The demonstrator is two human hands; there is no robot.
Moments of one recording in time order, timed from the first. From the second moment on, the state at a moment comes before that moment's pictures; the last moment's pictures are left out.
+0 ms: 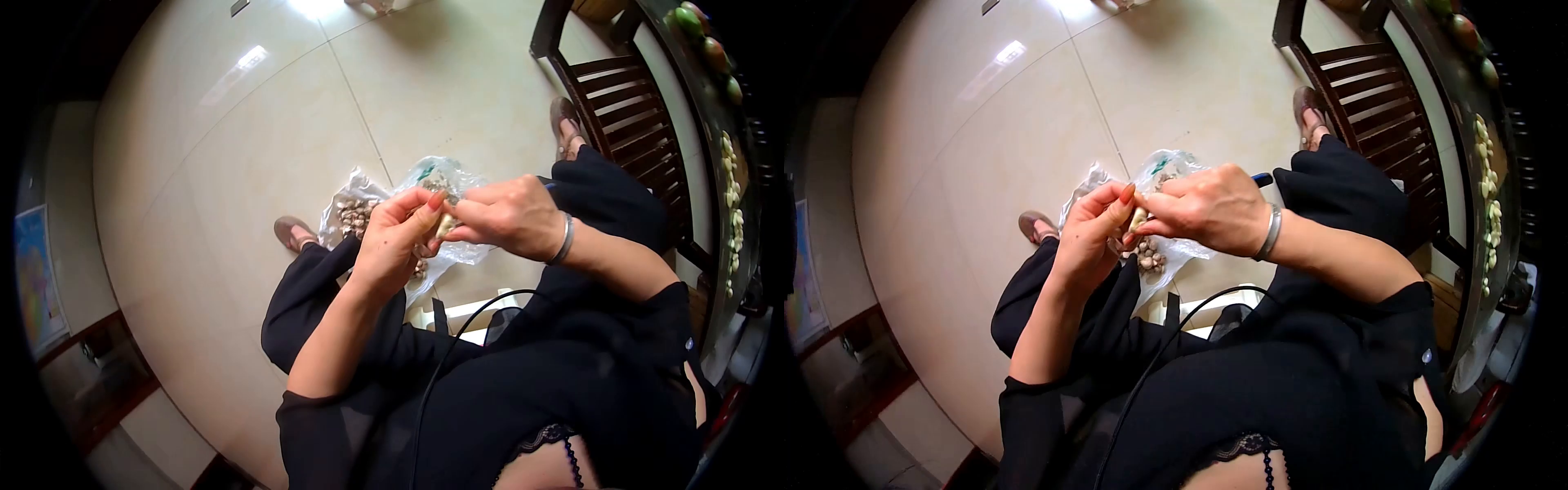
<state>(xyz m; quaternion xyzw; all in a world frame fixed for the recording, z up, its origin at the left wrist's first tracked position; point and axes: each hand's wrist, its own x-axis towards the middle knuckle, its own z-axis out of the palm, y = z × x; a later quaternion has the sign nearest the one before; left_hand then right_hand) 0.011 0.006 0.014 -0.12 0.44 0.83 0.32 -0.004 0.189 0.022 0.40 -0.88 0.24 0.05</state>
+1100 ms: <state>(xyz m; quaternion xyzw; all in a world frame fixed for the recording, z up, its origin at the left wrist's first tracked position) 0.017 -0.002 0.000 -0.14 0.30 0.86 0.38 -0.001 0.187 0.023 0.44 -0.87 0.18 0.16</state>
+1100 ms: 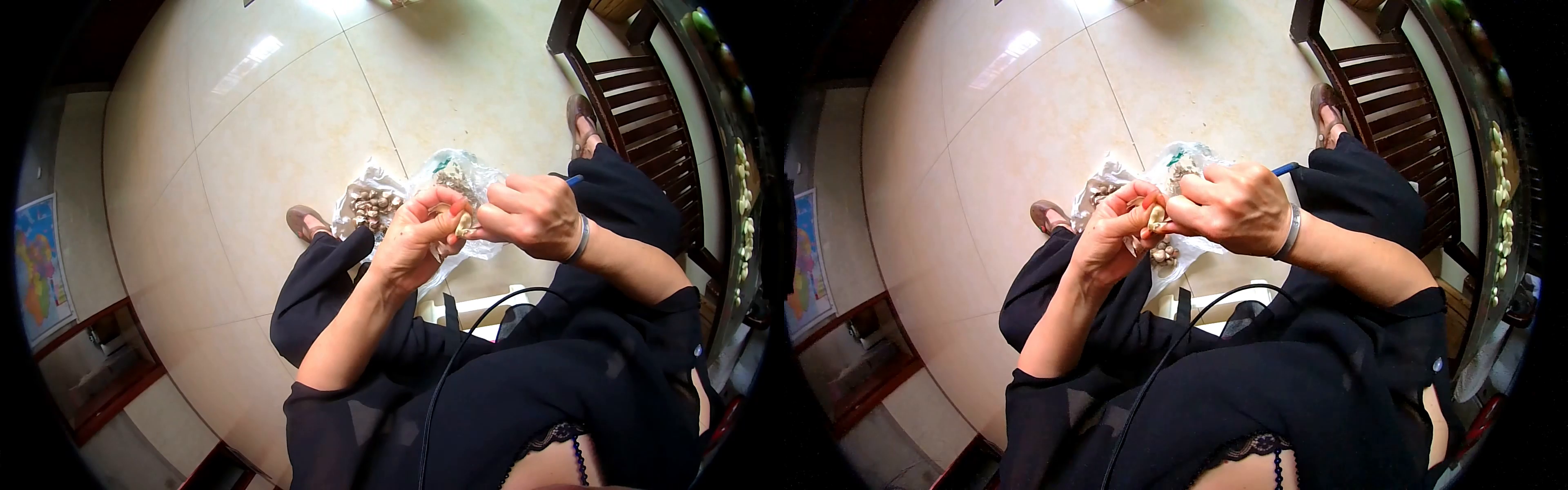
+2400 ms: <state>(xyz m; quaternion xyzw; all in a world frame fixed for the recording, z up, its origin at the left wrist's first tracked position) 0.014 -0.002 -0.004 -0.18 0.33 0.89 0.27 0.004 0.188 0.010 0.37 -0.83 0.42 -0.10</state>
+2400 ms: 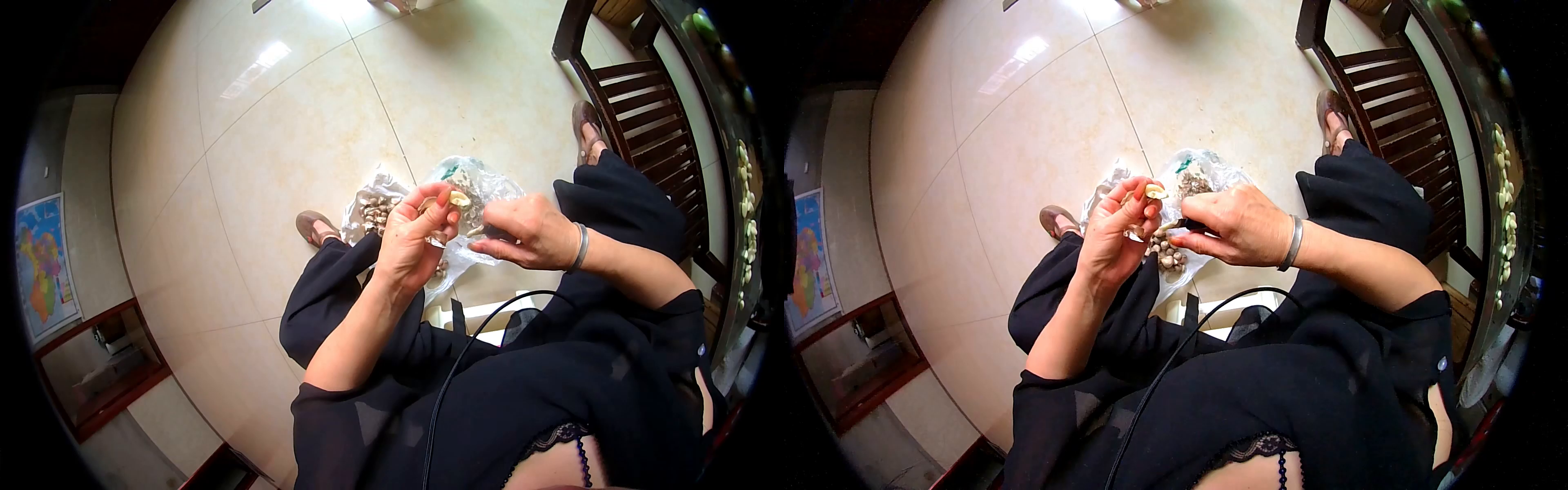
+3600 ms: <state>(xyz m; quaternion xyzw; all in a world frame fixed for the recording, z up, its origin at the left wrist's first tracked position) 0.016 -0.013 -0.010 -0.19 0.31 0.90 0.24 0.006 0.187 -0.004 0.27 -0.80 0.51 -0.17</state>
